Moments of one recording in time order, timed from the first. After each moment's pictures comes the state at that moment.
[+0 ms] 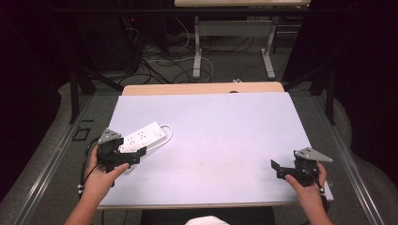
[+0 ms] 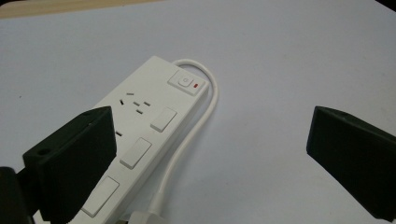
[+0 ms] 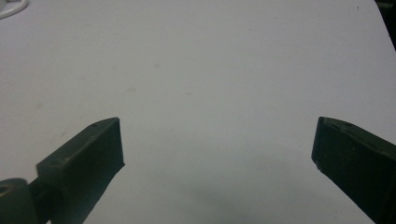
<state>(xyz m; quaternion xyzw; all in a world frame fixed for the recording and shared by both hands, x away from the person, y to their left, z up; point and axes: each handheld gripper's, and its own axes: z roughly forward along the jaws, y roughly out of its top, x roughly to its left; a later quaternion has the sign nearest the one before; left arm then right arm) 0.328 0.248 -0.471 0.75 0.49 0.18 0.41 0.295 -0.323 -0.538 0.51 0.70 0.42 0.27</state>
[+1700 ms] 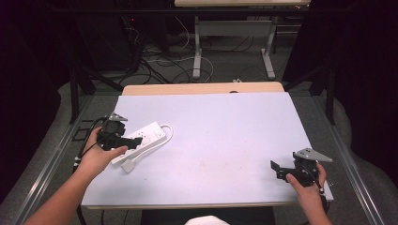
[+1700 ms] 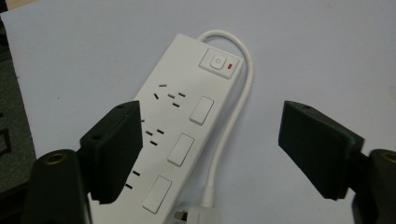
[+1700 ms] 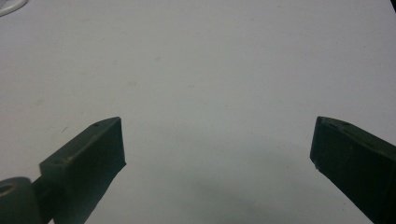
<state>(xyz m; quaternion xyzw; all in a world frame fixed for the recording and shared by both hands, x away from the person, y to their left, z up) 0.377 0.248 -0.446 0.81 0.47 0.18 0.28 0.296 -0.324 -0.542 0.52 0.70 0.42 0.25</state>
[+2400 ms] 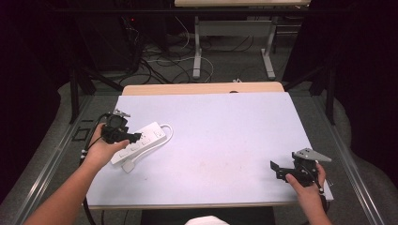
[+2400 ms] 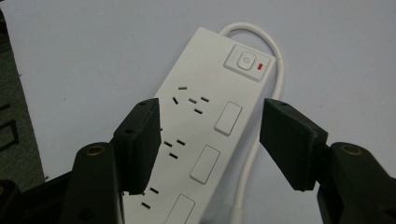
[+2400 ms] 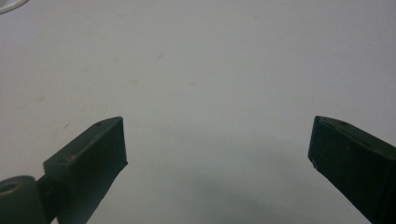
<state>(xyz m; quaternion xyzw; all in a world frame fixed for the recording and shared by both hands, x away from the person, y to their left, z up) 0.408 0.252 -0.463 0.82 0.49 0.16 0.26 0.296 -0.324 -0.543 0.52 0.71 0.41 0.25</state>
